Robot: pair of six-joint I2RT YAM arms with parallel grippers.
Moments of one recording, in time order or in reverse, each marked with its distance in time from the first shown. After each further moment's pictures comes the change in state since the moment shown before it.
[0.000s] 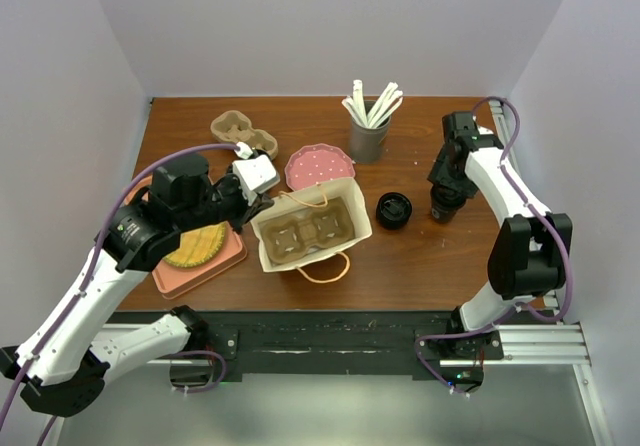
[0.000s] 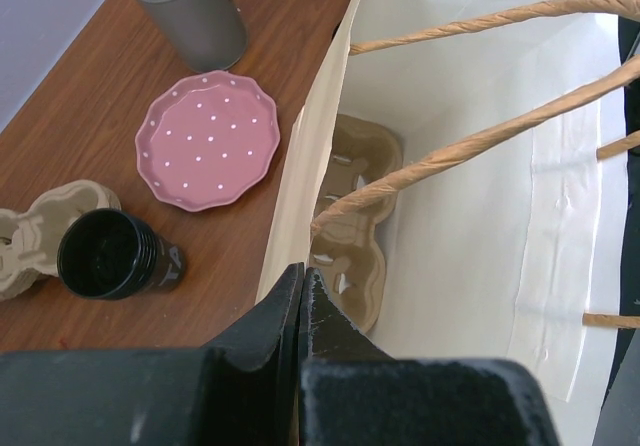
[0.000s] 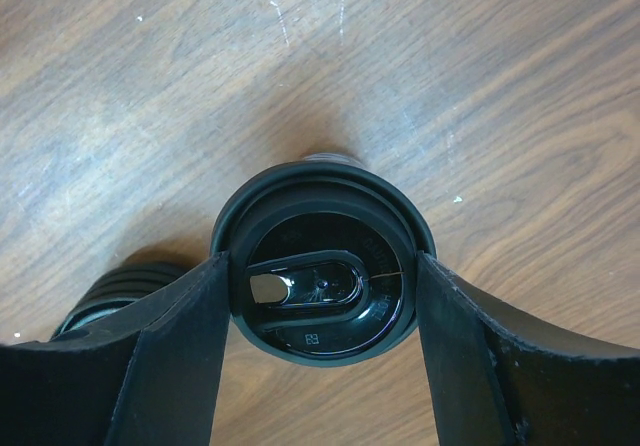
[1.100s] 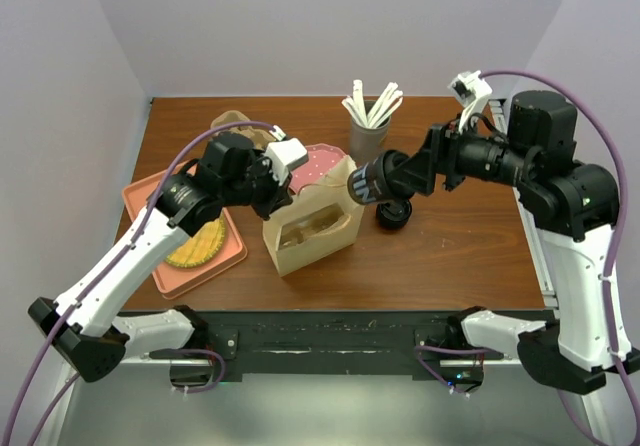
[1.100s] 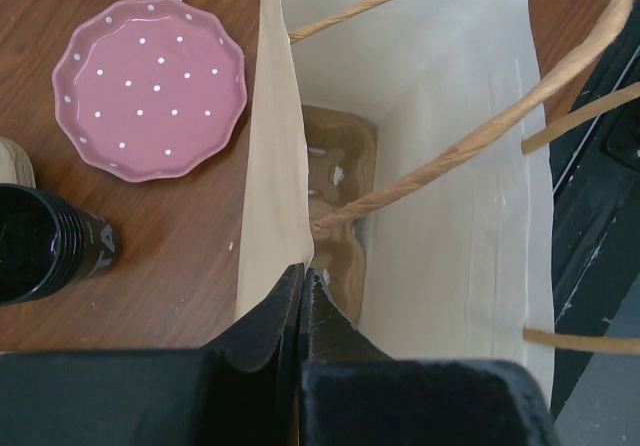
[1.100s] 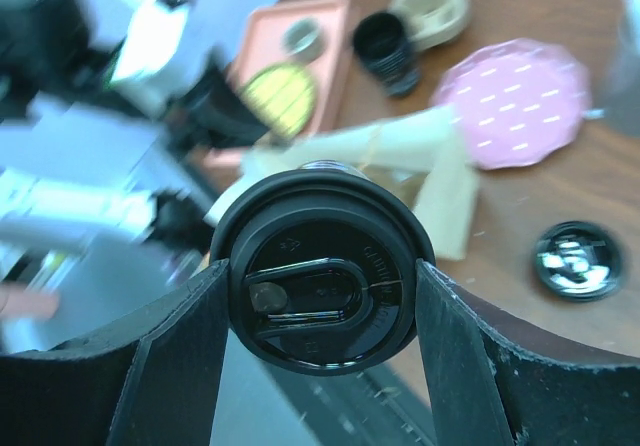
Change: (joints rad) left arm 0.016 0.219 0.002 0.037 0.014 -0.113; right arm 0.267 -0.422 0.616 -0.317 -0.890 -0.326
